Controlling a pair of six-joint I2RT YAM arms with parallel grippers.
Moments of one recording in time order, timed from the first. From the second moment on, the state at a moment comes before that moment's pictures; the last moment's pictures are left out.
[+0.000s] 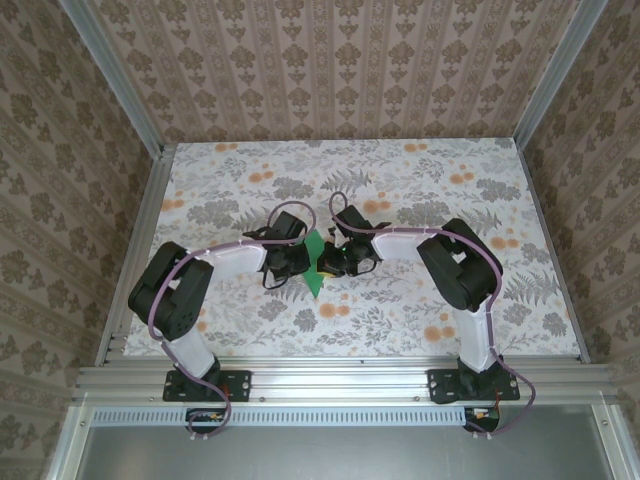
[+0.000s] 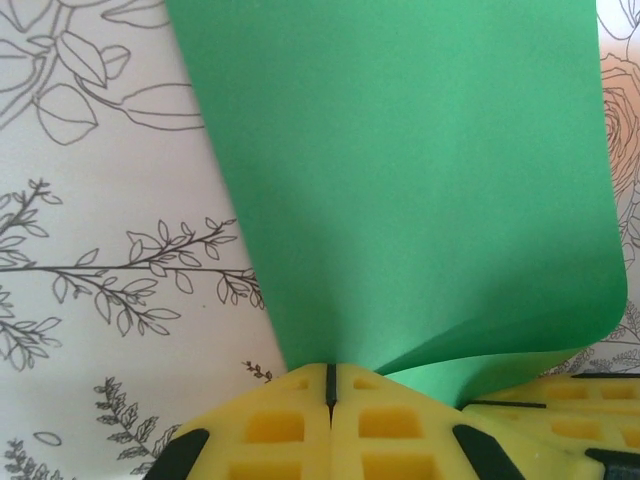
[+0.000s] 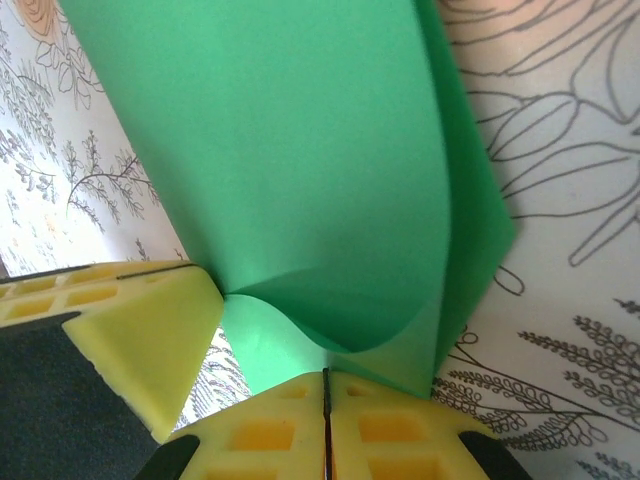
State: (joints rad) left arm -0.65 1.70 0.91 -0.35 0.09 -0.83; right arm 0.62 2.02 1.18 -0.22 -0.50 0.84
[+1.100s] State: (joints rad) left arm -0.81 1.56 0.63 -0.02 0.14 -1.08; right arm 0.62 2.02 1.18 -0.22 -0.49 0.94
